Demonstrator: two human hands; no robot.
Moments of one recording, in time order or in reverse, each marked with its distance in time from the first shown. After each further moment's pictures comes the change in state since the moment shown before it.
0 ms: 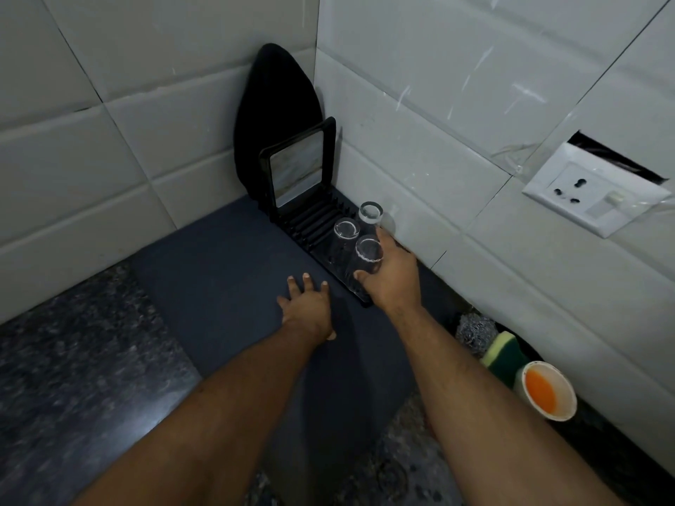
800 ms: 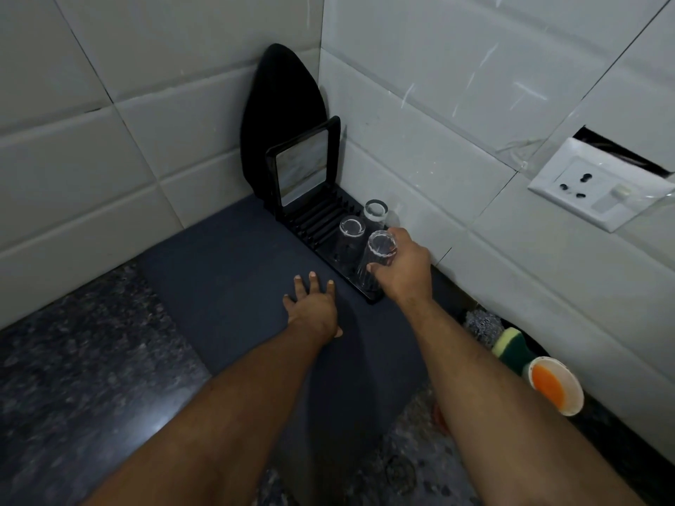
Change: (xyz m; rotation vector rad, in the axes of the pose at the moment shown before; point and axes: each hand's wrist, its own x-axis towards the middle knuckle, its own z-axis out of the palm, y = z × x) left_hand -0.001 -0.004 0.006 -0.044 -0.024 0.019; right_hand -0.007 -0.012 -0.023 0.105 0.049 0.010
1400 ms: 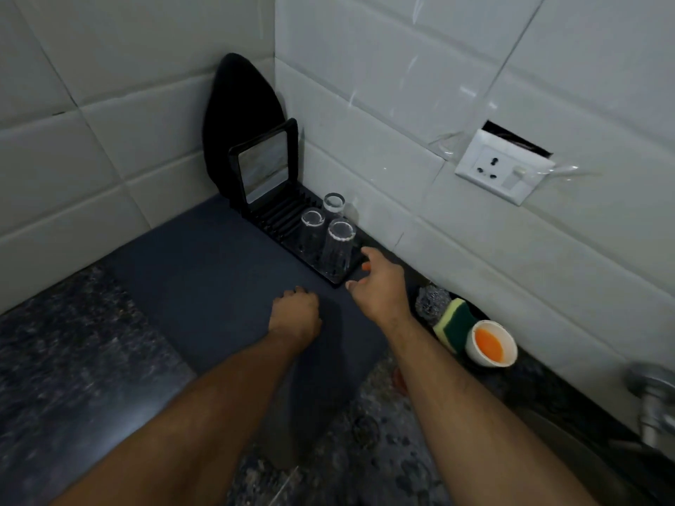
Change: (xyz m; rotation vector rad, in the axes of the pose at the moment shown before) left_hand -0.055 0.023 0.021 0.106 0.273 0.149; right_hand -0.081 -0.006 -0.049 -0.054 -0.080 0.096
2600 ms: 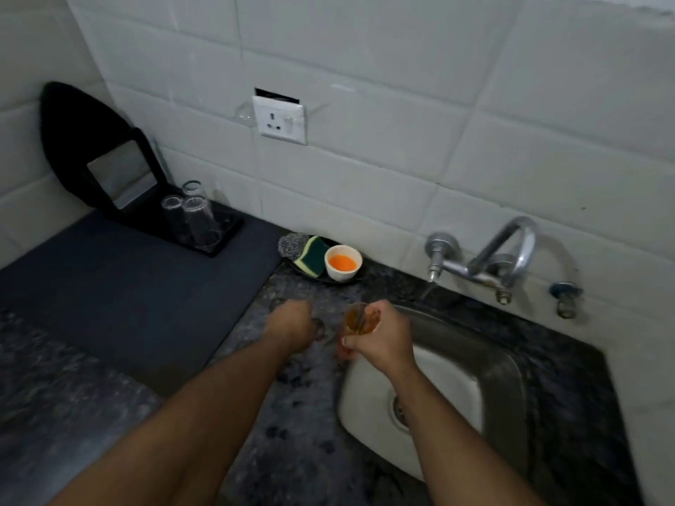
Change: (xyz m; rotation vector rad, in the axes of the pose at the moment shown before) left_hand -0.181 0.248 0.041 -0.082 -0.082 0.216; right_hand -0.282 0.213 -0.166 0.161 0.174 0.426
